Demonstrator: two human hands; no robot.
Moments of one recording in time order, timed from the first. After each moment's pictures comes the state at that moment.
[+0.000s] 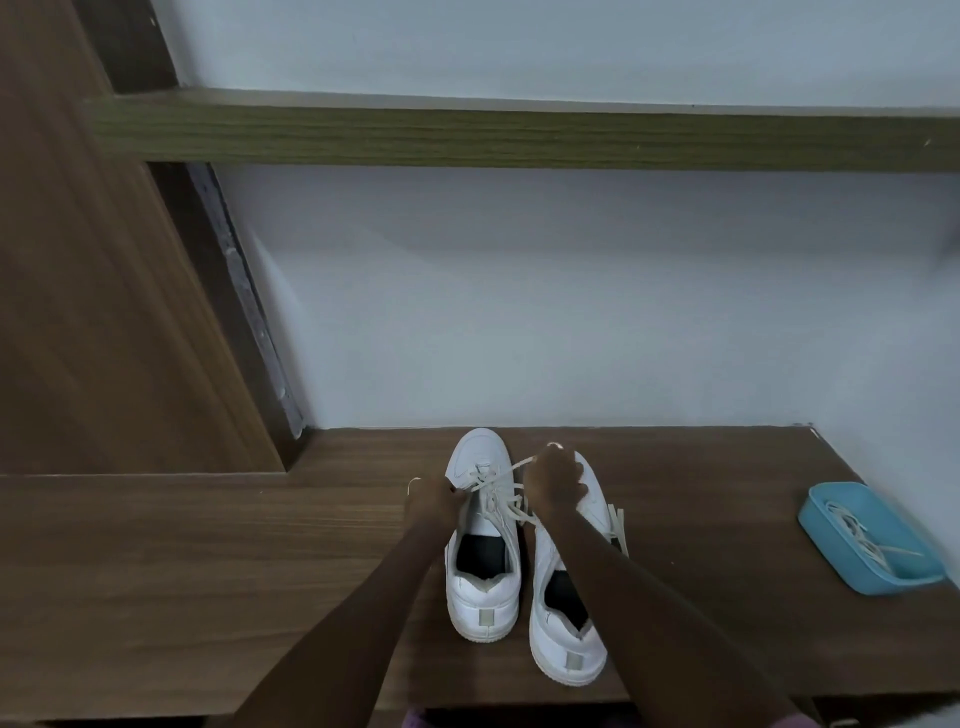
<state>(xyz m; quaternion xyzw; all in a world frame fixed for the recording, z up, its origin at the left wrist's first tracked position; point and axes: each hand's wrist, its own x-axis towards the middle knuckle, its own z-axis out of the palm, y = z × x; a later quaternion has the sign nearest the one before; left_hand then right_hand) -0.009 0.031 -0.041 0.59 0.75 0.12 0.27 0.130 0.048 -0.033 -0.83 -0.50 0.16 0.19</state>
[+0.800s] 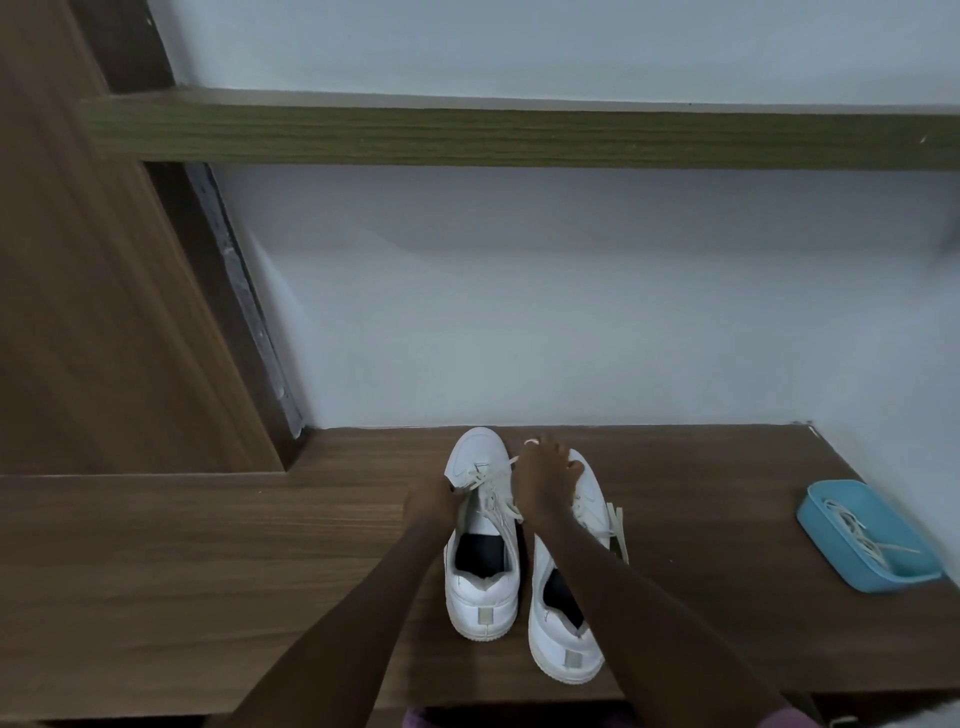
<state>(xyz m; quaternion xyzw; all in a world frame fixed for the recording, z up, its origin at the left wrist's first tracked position) -0.008 0.031 -0.041 0.59 0.75 0.11 0.27 0.124 0.044 -0.032 -0.78 -0.61 0.04 0.12</state>
